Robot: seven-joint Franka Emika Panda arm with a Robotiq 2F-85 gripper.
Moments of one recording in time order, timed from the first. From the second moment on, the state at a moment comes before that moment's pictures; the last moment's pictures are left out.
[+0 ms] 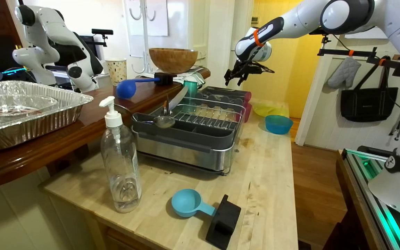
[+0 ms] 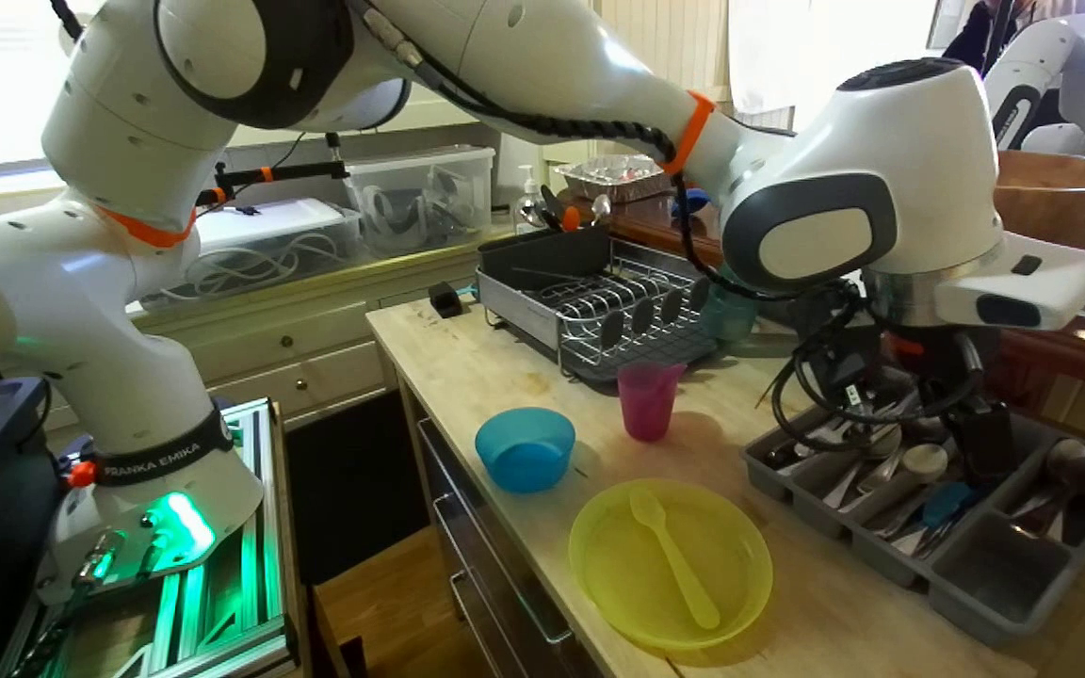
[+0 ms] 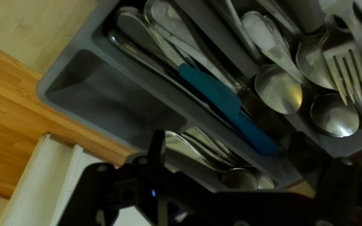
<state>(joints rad) -0.55 0.80 -0.12 -1.33 0.20 2.53 -0.04</state>
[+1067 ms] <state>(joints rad) -0.55 0.87 -0.08 -1.34 0.20 2.67 -0.02</state>
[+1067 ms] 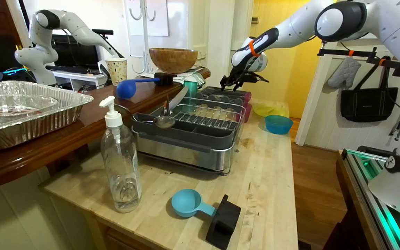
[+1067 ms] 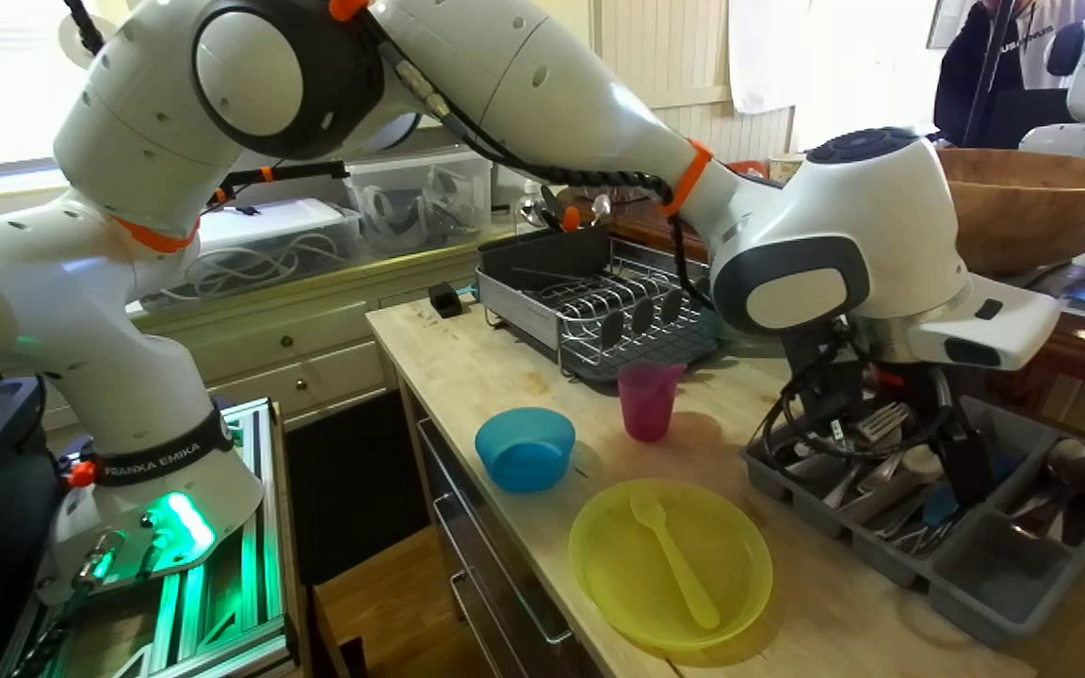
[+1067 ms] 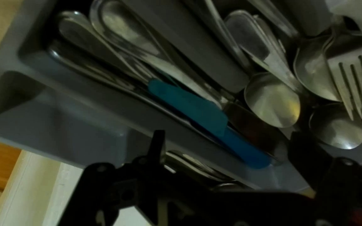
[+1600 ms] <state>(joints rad) -0.56 0.90 -0.06 -1.34 0.20 2.76 -0.06</state>
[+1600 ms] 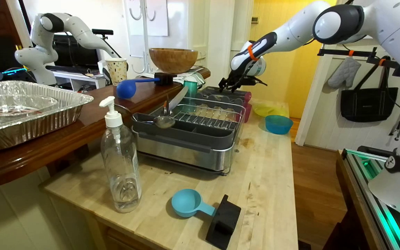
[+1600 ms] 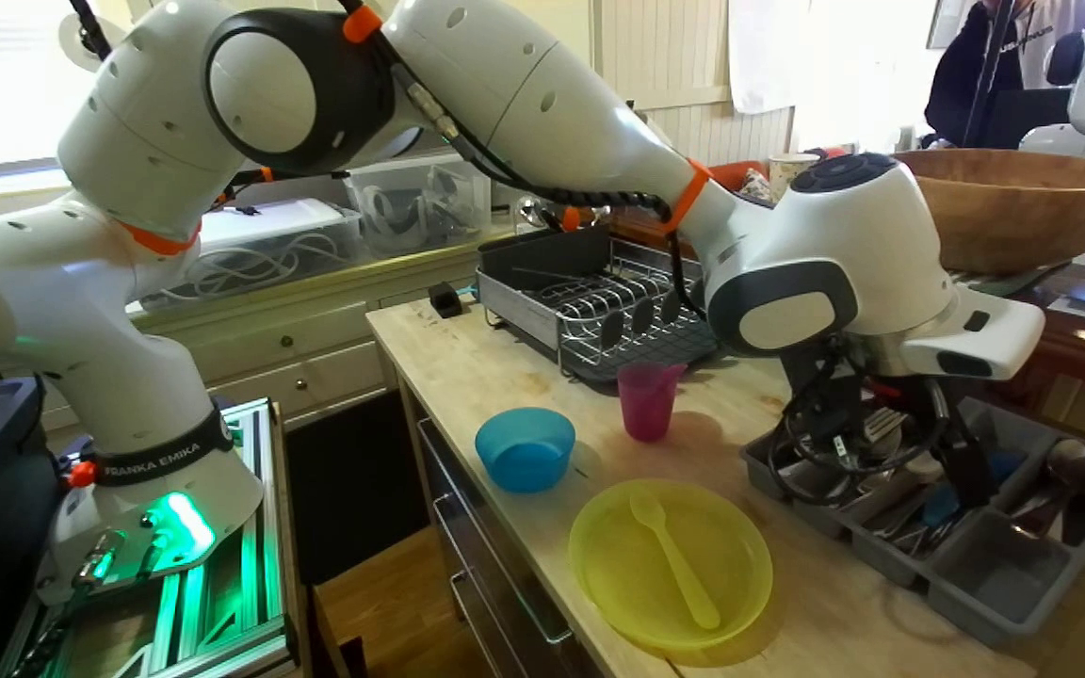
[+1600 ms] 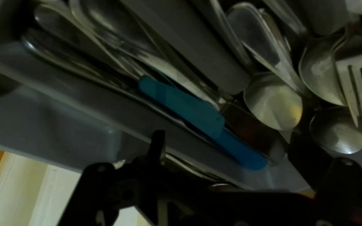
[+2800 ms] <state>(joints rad) -0.54 0.90 -0.09 -1.35 0.16 2.80 -0.16</state>
